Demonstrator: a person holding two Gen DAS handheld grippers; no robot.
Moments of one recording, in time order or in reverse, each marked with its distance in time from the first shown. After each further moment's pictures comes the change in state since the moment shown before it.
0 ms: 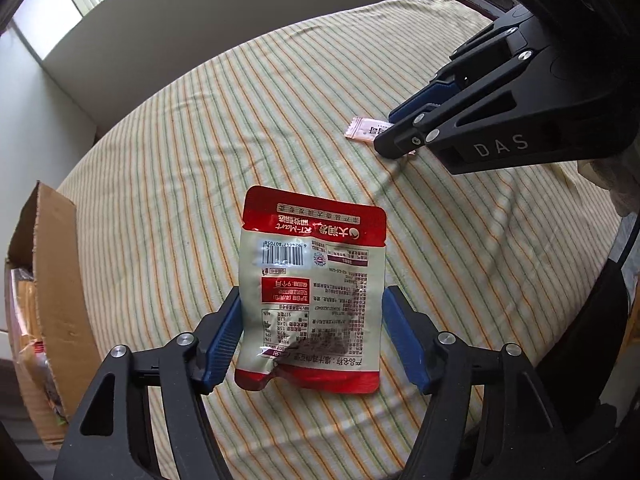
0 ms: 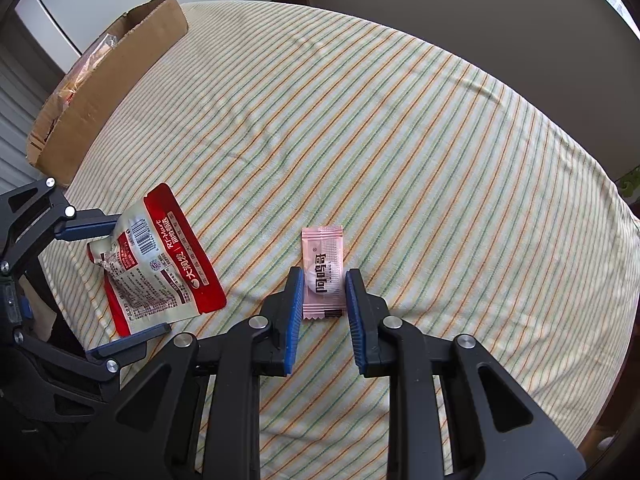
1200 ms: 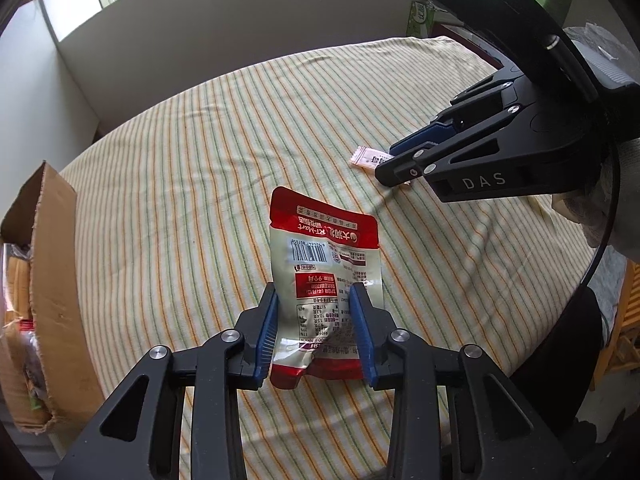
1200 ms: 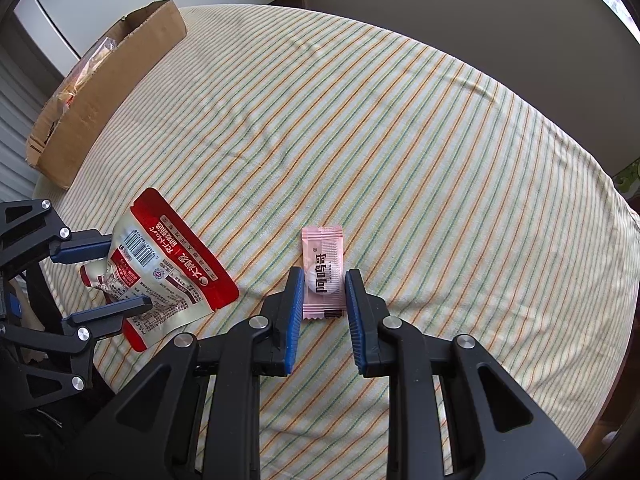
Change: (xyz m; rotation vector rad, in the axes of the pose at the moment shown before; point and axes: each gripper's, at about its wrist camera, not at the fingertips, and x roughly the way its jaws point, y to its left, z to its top) left arm -0.021 0.023 -0.016 -0.088 -0.124 -0.065; right arm -0.004 0.001 -0.007 0.022 -0.021 -0.015
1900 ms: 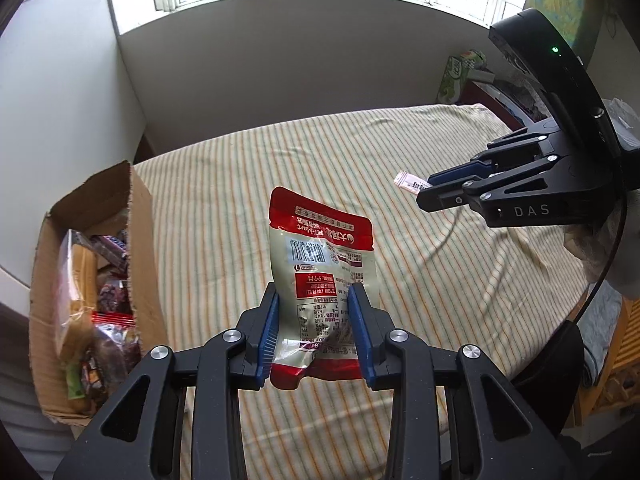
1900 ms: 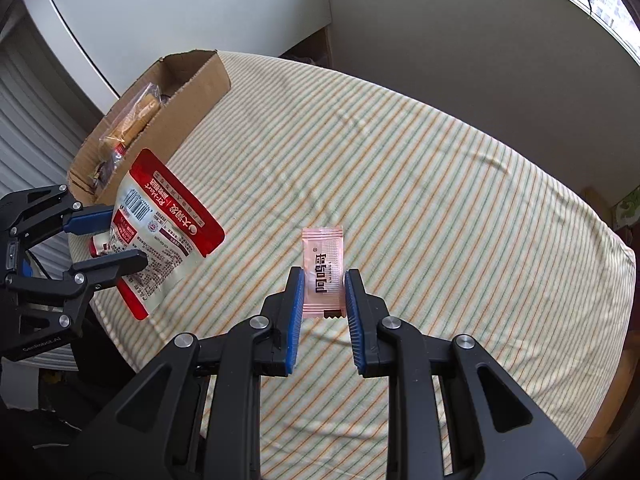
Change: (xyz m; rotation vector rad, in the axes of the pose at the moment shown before) left arm -0.067 0.072 -0.005 -0.134 -0.129 0.035; right arm -0.061 0.040 0.038 -0.031 -0.110 0.069
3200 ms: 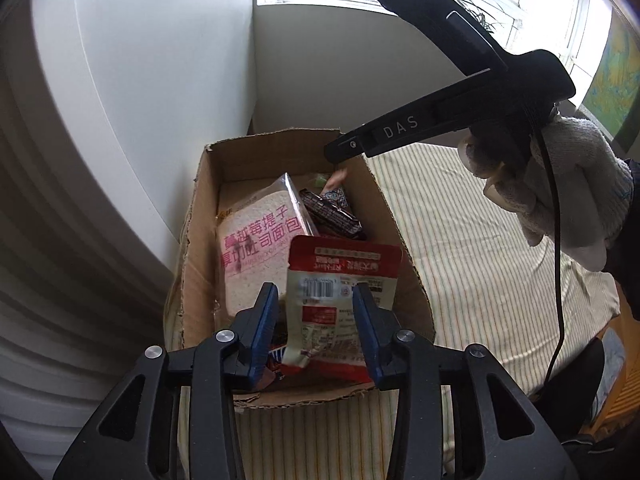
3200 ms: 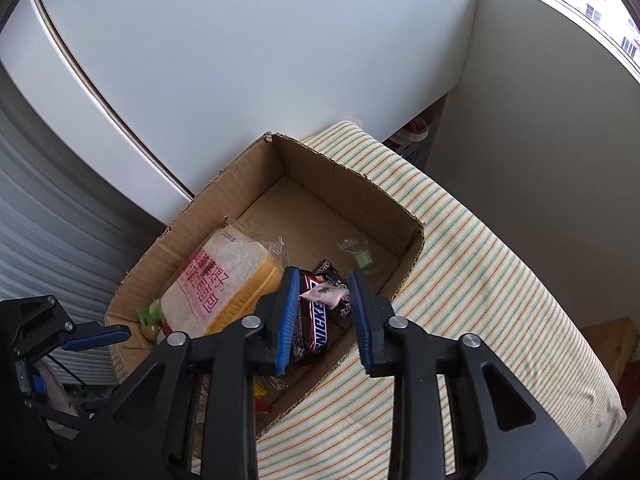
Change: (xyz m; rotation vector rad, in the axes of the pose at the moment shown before) left arm -0.051 0.174 -0.049 -0.226 -0.041 0.111; right arm 0.090 0.180 0.192 -0.205 -0.019 0.091
